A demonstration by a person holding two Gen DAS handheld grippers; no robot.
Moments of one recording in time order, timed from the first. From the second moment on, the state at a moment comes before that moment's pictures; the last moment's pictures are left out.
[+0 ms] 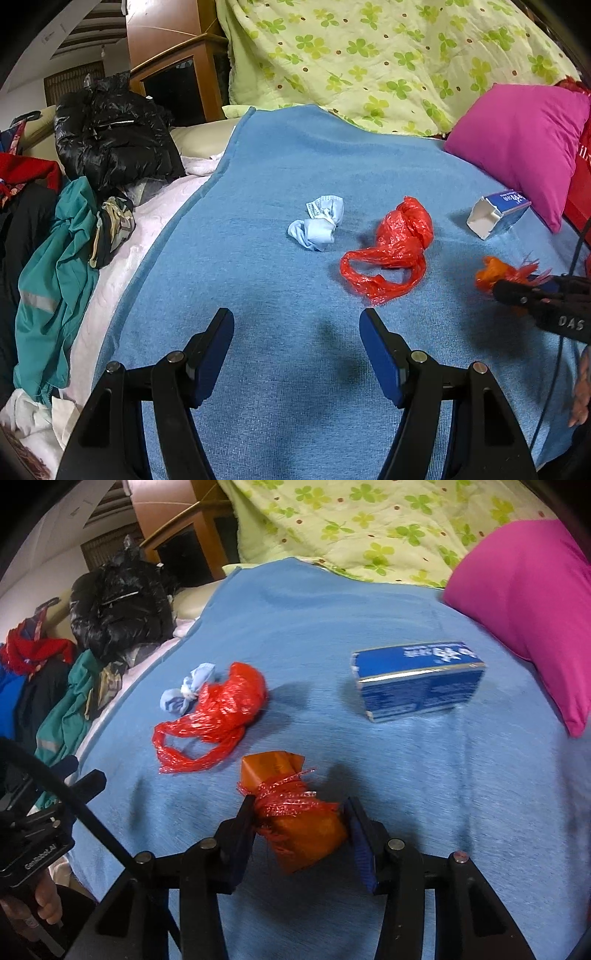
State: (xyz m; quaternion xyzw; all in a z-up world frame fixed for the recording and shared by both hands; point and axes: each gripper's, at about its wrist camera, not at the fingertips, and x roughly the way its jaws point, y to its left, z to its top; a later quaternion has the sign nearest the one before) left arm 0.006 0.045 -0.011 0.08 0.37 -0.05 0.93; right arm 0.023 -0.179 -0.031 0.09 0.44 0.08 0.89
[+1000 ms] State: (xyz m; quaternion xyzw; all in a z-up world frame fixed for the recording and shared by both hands) left arm 0.099 -0.027 -0.034 0.02 0.42 -0.16 0.89; right arm 0.011 -0.235 -0.027 0.15 0.43 0.06 0.89
